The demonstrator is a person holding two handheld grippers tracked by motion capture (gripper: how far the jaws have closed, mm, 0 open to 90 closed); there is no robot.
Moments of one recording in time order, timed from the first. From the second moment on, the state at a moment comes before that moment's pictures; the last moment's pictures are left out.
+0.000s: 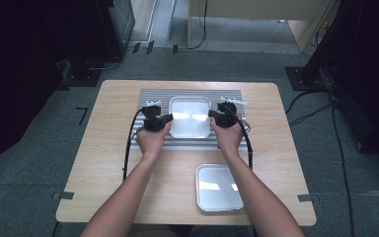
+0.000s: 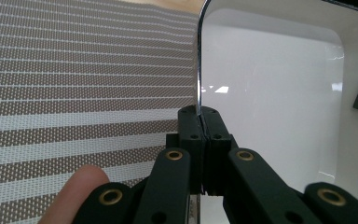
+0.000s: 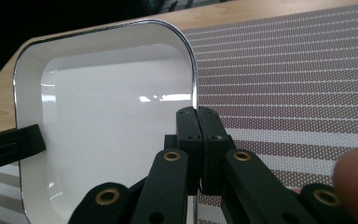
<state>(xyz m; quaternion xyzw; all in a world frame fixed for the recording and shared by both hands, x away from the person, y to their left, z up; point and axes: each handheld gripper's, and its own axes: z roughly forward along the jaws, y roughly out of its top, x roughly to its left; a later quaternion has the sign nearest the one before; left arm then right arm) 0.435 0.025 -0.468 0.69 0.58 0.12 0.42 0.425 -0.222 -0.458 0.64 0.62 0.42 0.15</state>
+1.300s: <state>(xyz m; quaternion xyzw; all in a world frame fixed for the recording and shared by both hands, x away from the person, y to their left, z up) 0.452 0.034 -0.488 0.72 0.60 0.05 0.35 0.446 -0.222 -0.487 0.69 0.62 0.37 0.09</state>
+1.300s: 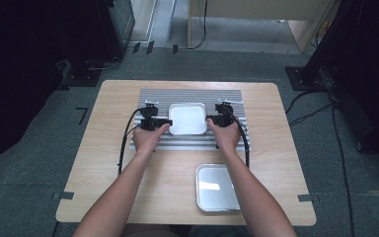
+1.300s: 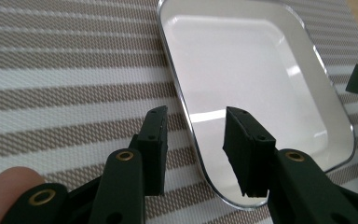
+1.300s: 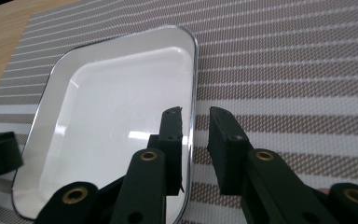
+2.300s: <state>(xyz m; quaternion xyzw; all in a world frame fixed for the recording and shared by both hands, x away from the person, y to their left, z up) 0.469 0.022 -0.485 0.71 0.60 0.09 0.36 0.458 -0.220 -0.491 0.68 0.61 0.38 0.11</state>
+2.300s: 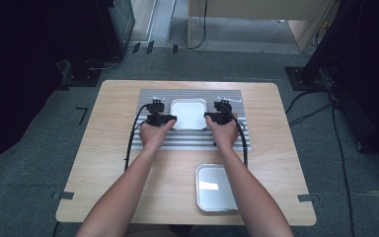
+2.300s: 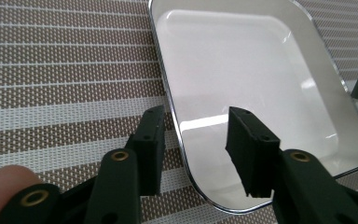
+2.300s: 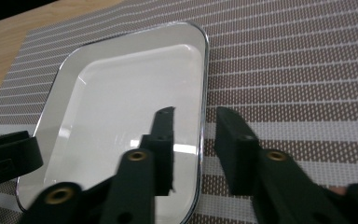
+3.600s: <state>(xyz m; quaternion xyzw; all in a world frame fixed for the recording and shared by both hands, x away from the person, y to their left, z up) 0.386 0.069 -0.457 0.70 0.56 0.18 0.39 0.371 -0.289 -0.464 0.60 0.65 0.42 0.18</state>
